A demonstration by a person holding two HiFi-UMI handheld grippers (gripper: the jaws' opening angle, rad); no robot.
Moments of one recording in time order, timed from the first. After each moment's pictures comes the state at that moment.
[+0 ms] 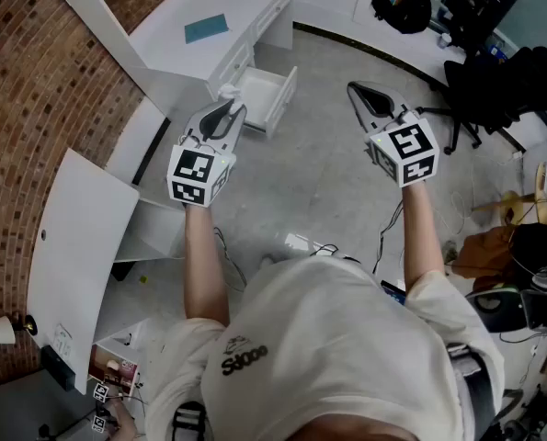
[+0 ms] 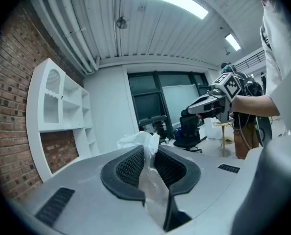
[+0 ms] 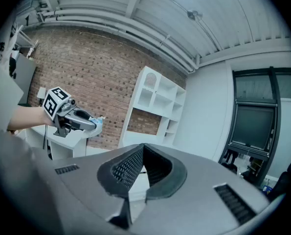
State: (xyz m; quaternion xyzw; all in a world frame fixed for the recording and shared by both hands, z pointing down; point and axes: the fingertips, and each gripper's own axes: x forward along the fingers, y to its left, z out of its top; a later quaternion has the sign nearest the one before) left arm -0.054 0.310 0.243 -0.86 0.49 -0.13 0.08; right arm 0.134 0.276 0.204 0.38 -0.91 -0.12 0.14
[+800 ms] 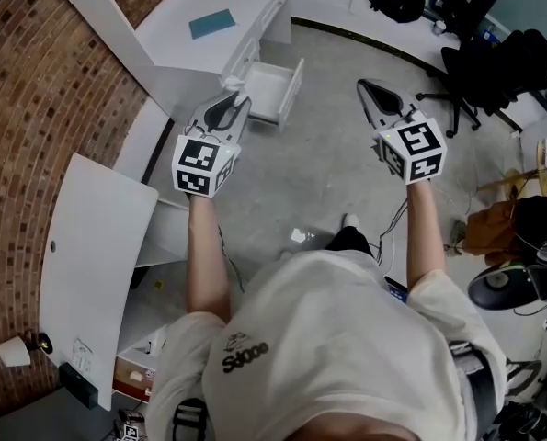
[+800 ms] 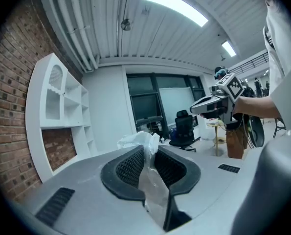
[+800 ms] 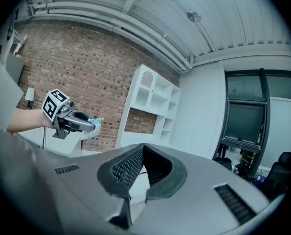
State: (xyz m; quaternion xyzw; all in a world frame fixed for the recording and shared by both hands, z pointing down) left arm -0.144 0.333 0.249 -0.88 0.46 -0.13 0.08; right arm 0.058 0.320 0.210 0.43 -0.89 -0.10 0.13
